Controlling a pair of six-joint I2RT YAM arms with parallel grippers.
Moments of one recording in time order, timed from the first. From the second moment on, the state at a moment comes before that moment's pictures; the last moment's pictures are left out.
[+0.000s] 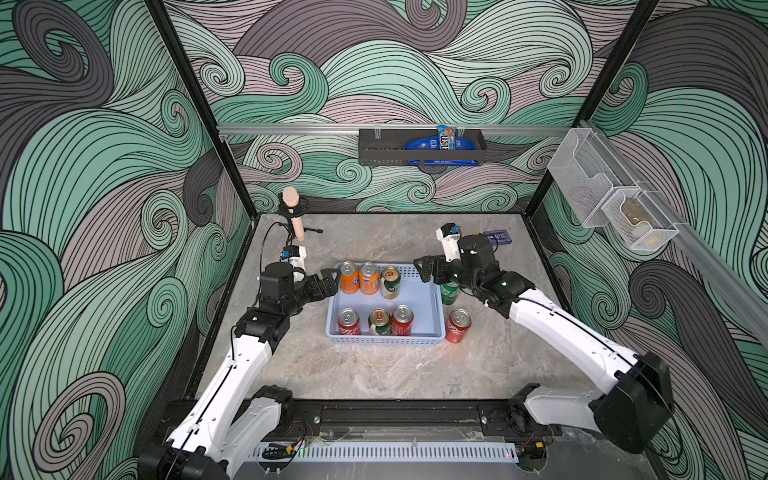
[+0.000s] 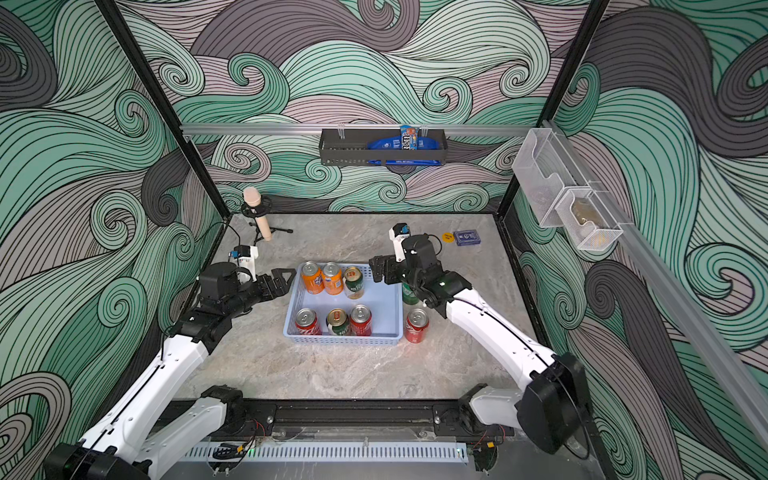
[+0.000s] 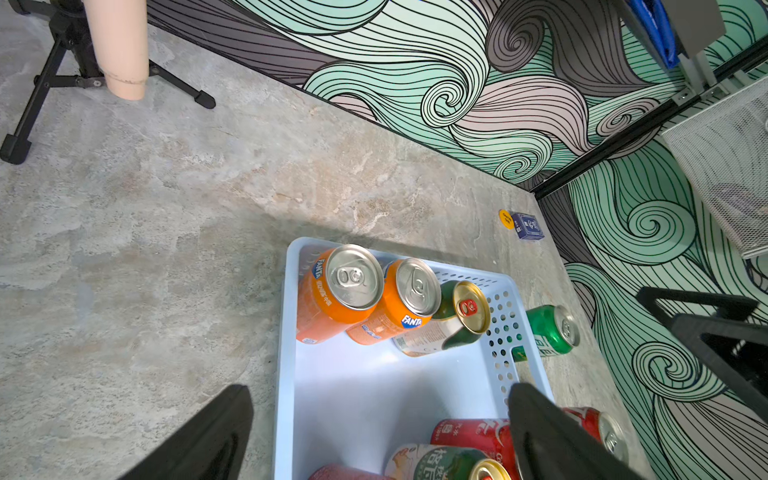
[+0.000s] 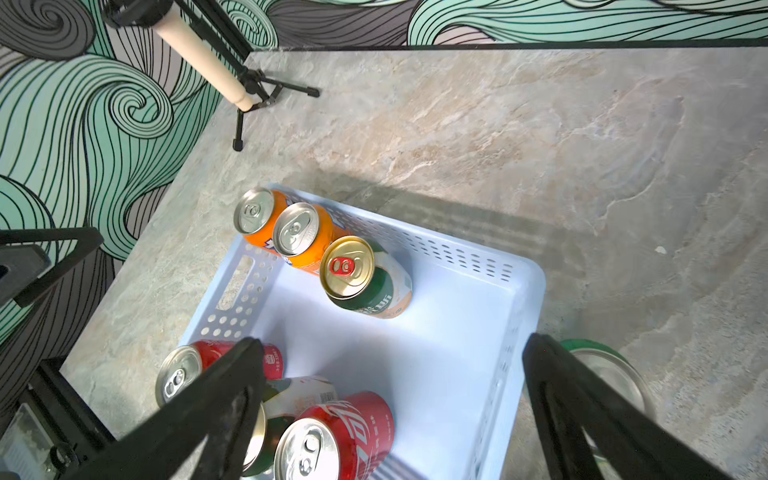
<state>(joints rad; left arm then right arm) -0.17 0.90 0.70 -0.28 0.25 -0.47 0.56 1.33 1.06 -0.34 -0.03 0.35</state>
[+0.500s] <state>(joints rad) -0.15 0.94 0.71 -0.30 0.23 -0.37 0.63 1.46 1.11 -0.34 -0.08 0.29</state>
